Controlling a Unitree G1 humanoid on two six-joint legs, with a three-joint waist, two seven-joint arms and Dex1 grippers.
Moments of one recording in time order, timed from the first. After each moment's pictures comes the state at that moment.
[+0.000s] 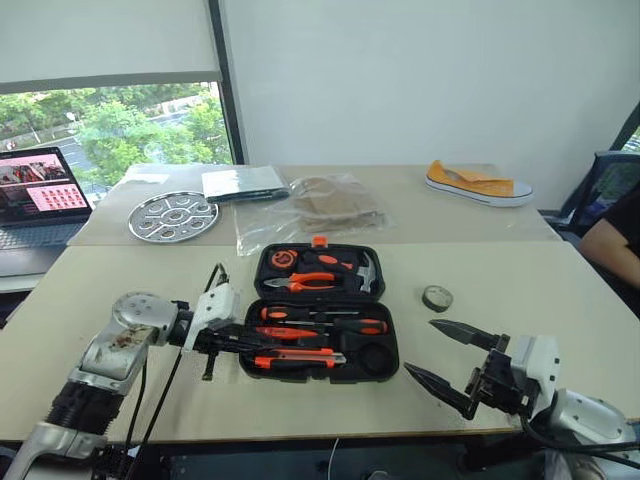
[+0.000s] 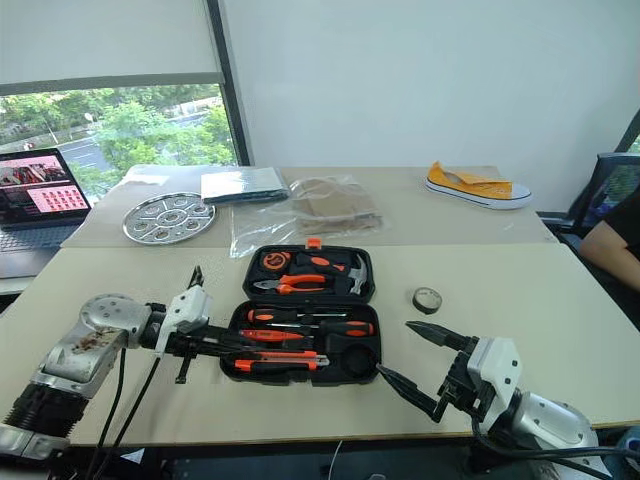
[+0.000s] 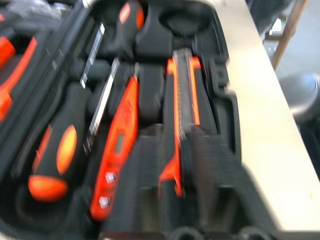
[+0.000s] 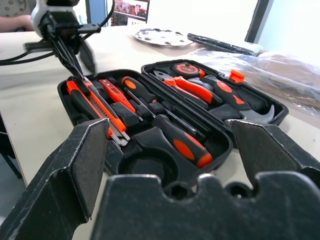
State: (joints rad) left arm -0.43 0.78 -0.12 0.08 -0.26 0.17 -1.42; right arm 0.22 -0.58 -0.22 -0.50 0.52 0.06 0.88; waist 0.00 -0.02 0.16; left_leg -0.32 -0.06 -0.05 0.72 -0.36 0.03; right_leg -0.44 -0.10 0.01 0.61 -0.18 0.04
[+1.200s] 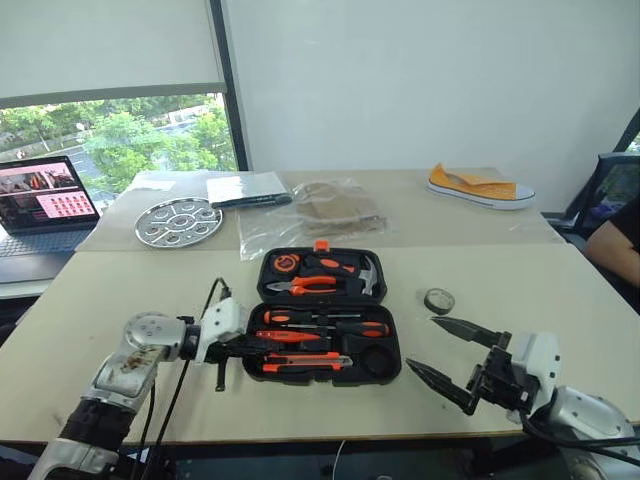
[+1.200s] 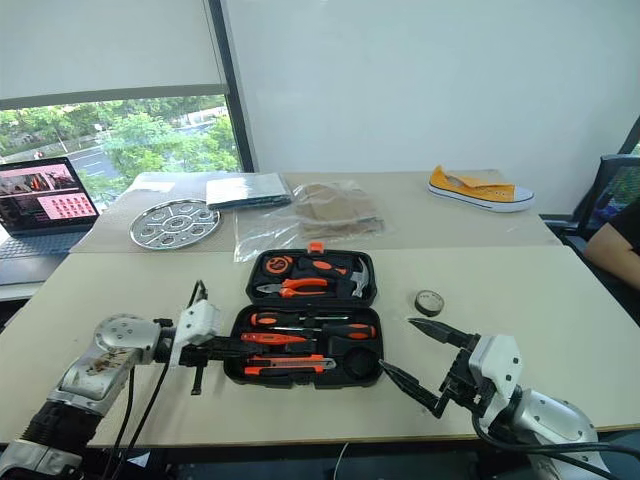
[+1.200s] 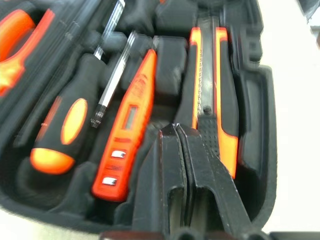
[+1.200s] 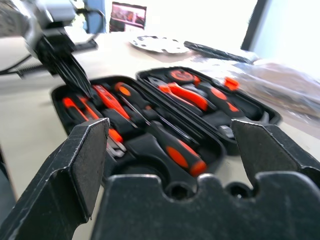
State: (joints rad) left arm -0.34 0.71 -0.01 0.13 -0.37 0.13 -1.33; right arm 0.23 -0.60 -0.27 -0.46 0.52 0.05 0.89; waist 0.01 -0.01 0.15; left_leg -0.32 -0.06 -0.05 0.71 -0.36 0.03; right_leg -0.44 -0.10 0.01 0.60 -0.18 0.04
